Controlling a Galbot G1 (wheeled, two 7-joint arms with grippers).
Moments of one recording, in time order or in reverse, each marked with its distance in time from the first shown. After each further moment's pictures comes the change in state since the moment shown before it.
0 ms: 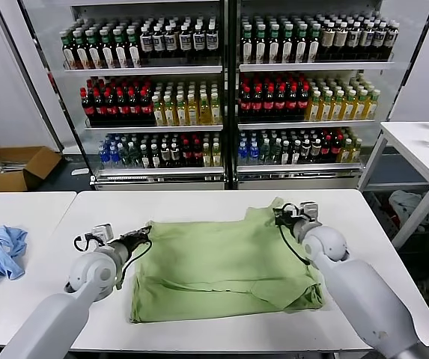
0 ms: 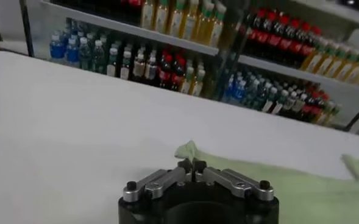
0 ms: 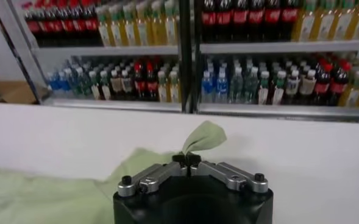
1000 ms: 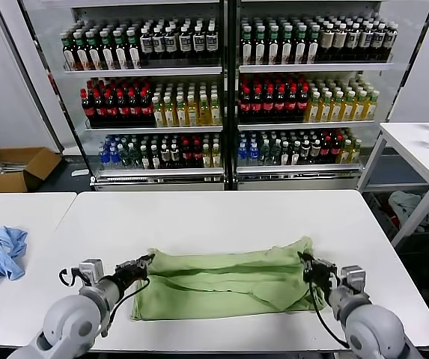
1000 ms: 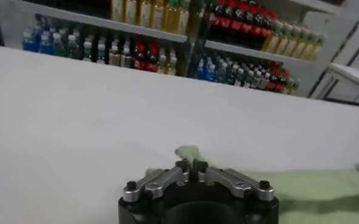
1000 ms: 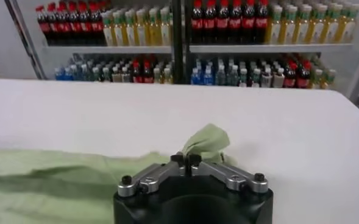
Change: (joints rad) left arm 0.359 0.058 -0.127 -0.342 0.149 0.050 0.034; right arm -0.684 -0.061 0.365 0.546 -0.121 -0.030 0.058
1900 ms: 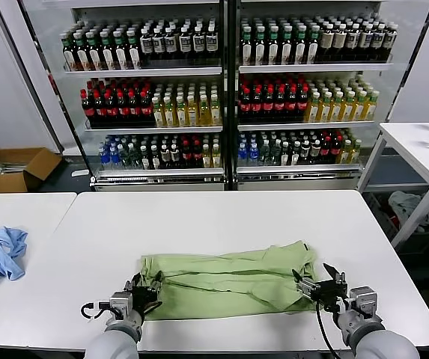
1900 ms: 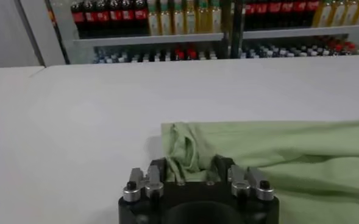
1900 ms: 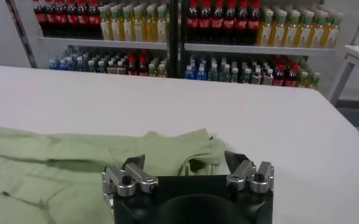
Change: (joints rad) left arm 0.107 -0.246 0.070 0.061 0.447 -0.065 -0.167; right arm -0.127 0.010 0.068 0.104 -0.040 0.006 0.008
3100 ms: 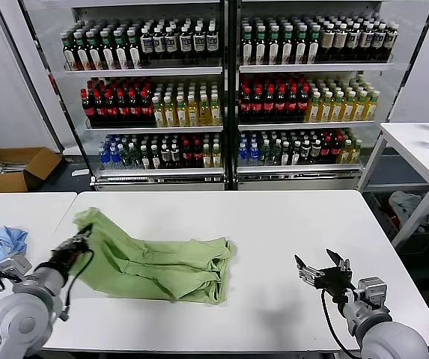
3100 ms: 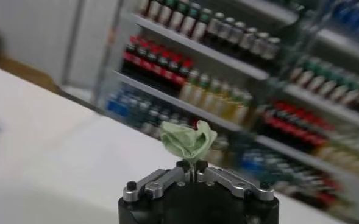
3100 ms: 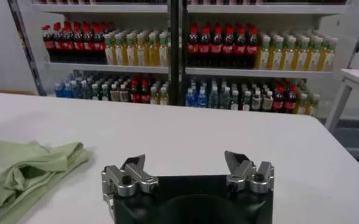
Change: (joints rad) left arm 0.011 0.142 -0.448 -0.171 -0.684 -0.054 0.087; right arm 0.040 -0.037 0.014 0.012 0.040 0.038 -0.002
